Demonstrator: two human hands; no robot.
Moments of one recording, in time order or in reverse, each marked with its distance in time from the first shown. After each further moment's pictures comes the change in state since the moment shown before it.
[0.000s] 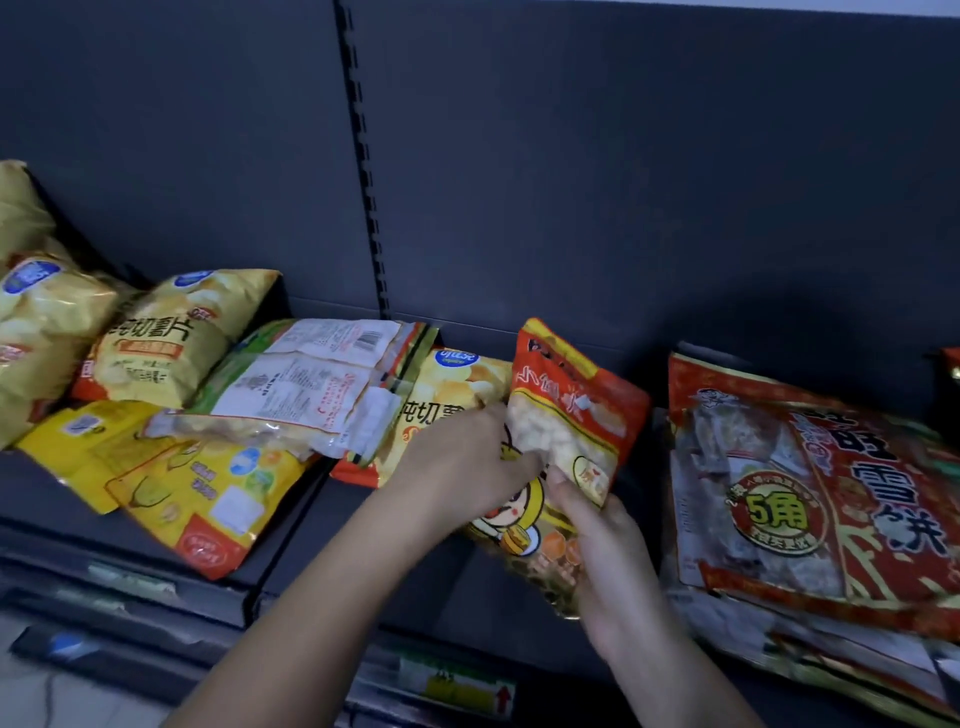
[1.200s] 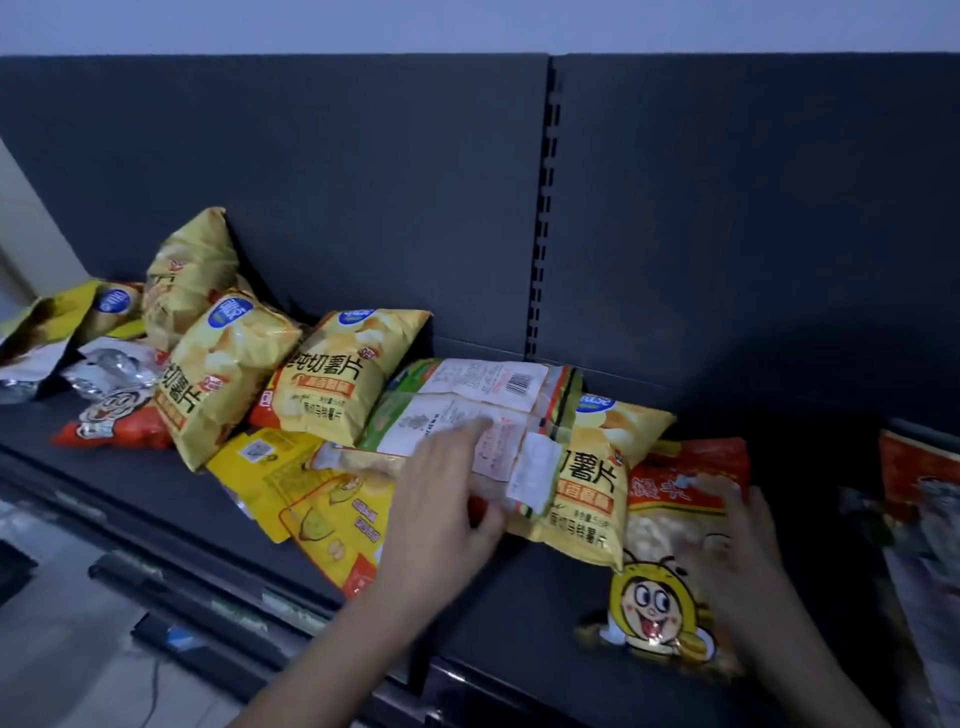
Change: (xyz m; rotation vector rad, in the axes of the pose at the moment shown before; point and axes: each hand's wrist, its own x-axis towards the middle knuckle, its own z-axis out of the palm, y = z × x) left_hand -0.035 -0.157 -0.026 -0.019 0.641 0.139; right_hand 0.060 0.015 0.028 -0.974 0.065 -0.392
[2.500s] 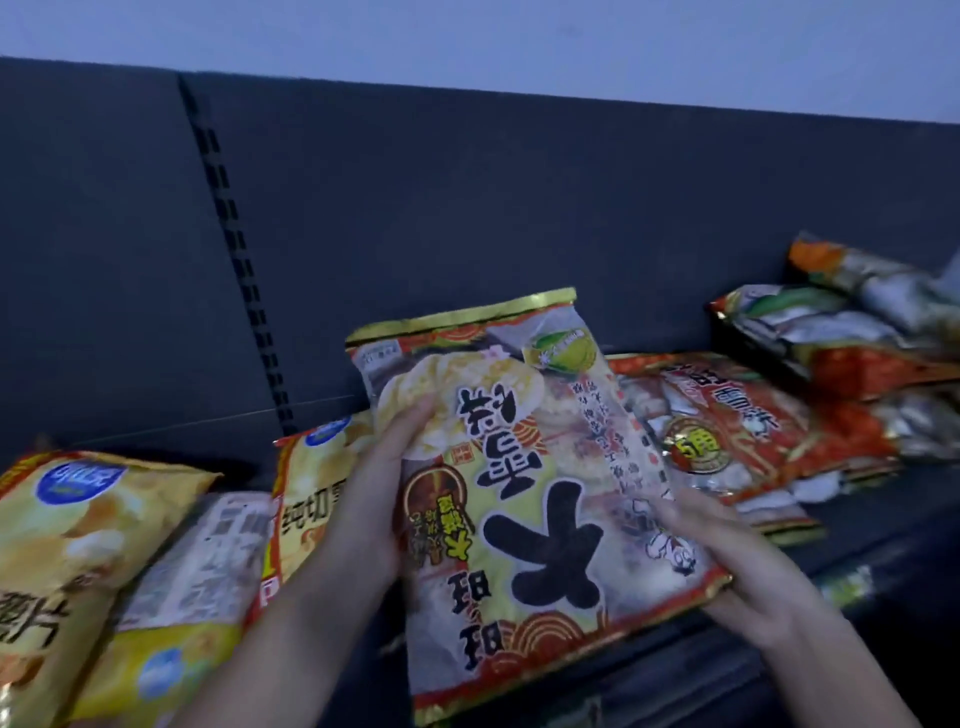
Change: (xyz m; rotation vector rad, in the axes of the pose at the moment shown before) left_hand 0.075 0.091 0.010 -1.451 -0.823 -0.832; right_hand -0.107 -0.021 -0.069 0.973 0.114 0.143
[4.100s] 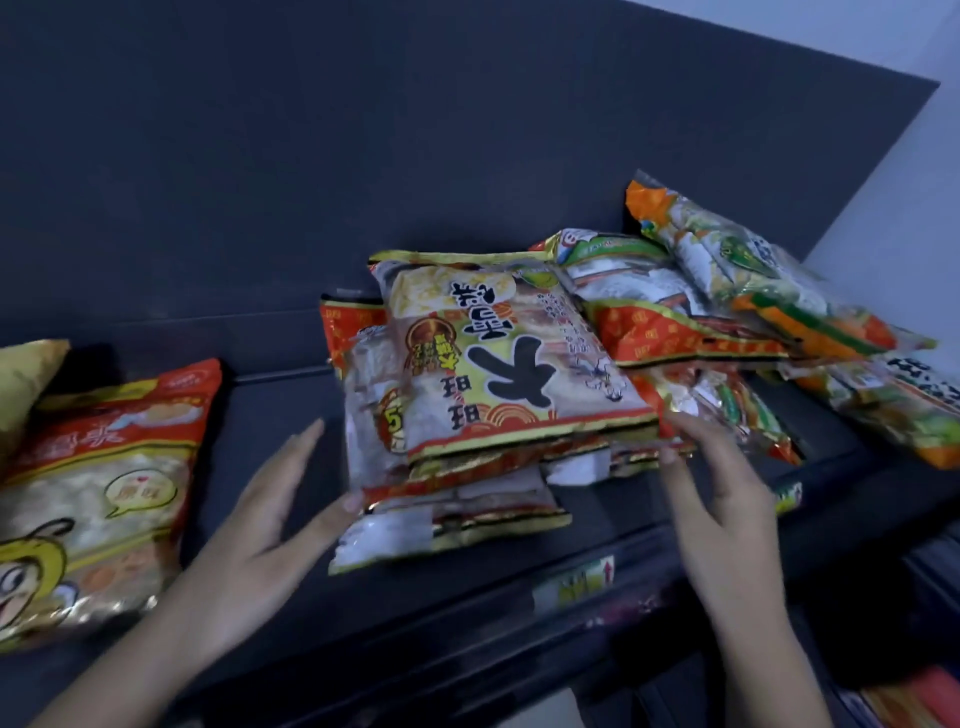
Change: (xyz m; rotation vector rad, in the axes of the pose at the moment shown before) left_hand 0.068 -0.177 0.089 1.202 -0.084 0.496; right_hand -0.037 -0.090 -0.231 -1.064 0.581 -0.562
